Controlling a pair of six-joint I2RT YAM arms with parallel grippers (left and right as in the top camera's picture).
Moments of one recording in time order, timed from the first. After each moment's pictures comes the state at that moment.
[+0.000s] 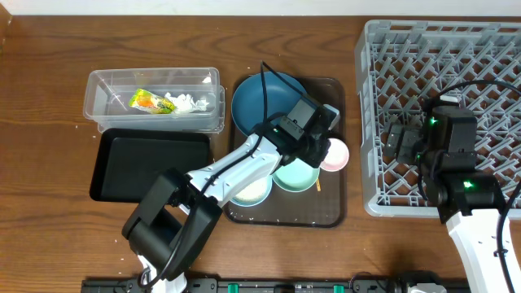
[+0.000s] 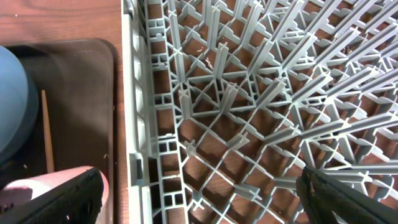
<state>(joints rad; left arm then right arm) -0.73 1.89 1.26 -0.33 0.23 -0.18 0.05 1.08 0.90 -0.63 0.15 0.18</state>
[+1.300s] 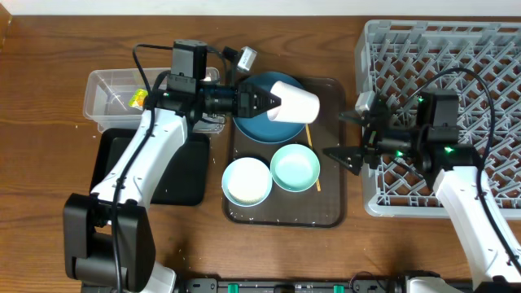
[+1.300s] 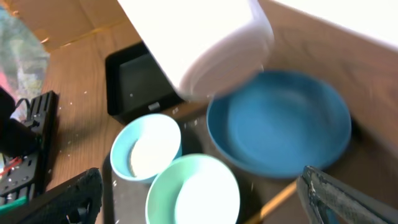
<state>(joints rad) -0.21 1.69 1.26 -0.35 1.15 -0.34 0.03 1.35 0.90 -0.38 -1.08 -0.53</state>
